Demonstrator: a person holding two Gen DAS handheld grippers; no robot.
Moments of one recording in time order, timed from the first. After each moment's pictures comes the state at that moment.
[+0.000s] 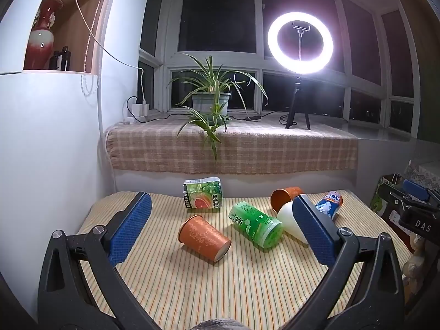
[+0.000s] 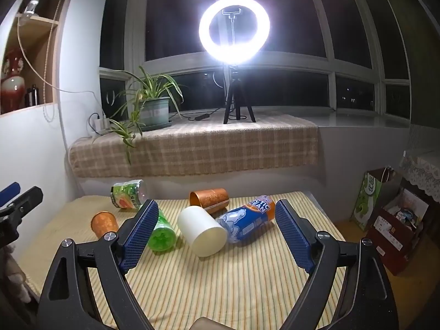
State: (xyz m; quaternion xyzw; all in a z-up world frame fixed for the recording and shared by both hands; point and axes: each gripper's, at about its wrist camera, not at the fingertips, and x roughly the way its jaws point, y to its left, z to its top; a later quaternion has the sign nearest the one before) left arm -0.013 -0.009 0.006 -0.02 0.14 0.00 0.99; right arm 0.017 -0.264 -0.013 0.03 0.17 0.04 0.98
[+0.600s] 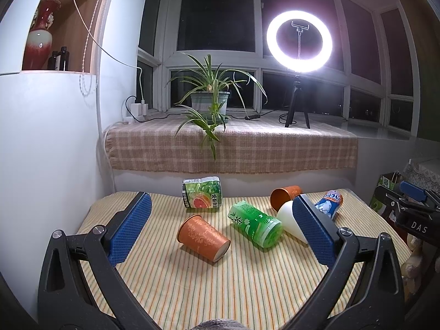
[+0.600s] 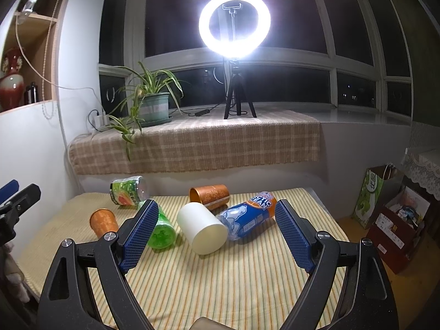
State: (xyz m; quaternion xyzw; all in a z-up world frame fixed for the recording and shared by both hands) left arm -0.009 -0.006 0.004 -0.02 0.14 0.00 0.99; right arm 0.022 -0.263 -0.017 0.03 0.18 0.04 0.98
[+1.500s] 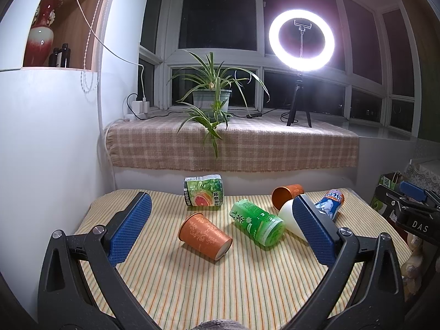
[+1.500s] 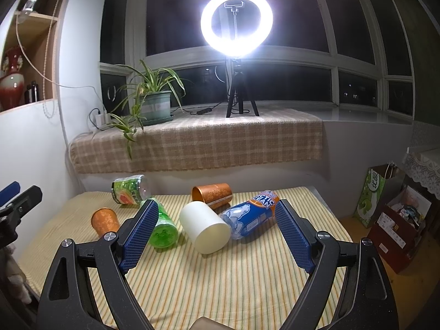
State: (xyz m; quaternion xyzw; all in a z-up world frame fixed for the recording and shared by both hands) left arm -0.006 -0.004 -0.003 -0.02 0.15 0.00 0.99; right arm 0.024 -0.259 -0.017 0.03 0.18 0.04 0.98
